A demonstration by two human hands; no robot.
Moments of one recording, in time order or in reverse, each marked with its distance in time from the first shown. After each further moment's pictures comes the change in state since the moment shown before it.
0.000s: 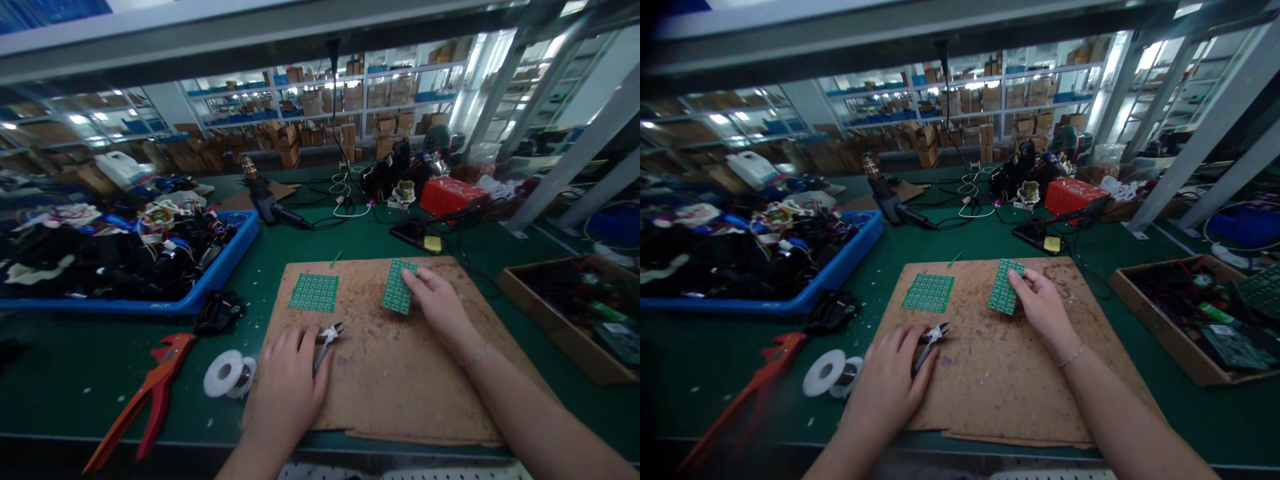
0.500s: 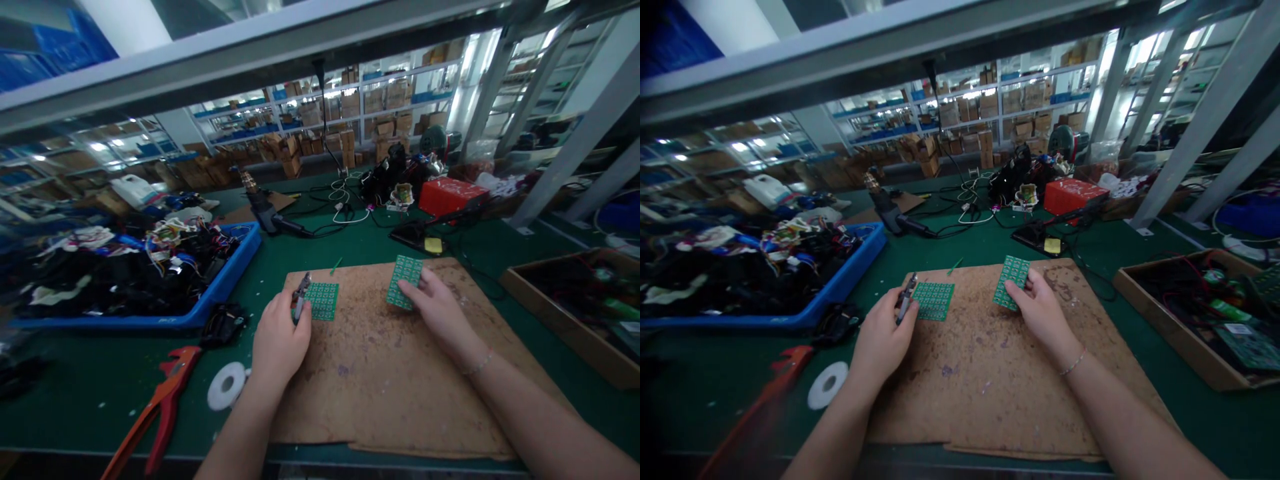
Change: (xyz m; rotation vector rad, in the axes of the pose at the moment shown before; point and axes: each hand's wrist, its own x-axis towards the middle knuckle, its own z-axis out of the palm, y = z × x) left_hand 0.068 -0.015 -0.016 -0.147 0.154 -0.199; right_hand 0.003 0.008 0.000 0.220 0.027 -0.026
